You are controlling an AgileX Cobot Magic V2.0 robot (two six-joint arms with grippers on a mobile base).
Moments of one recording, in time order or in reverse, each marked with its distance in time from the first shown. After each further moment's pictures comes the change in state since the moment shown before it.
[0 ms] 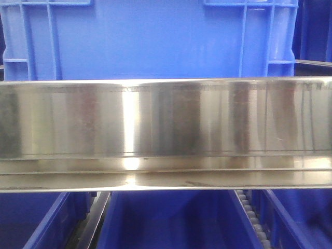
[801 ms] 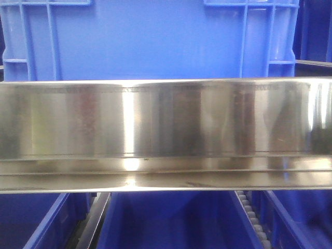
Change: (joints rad) left arm 0.000 -0.743 0.708 -0.002 -0.348 0.000; right arm 0.000 -0.567 0.600 -0.084 -0.264 -0.004
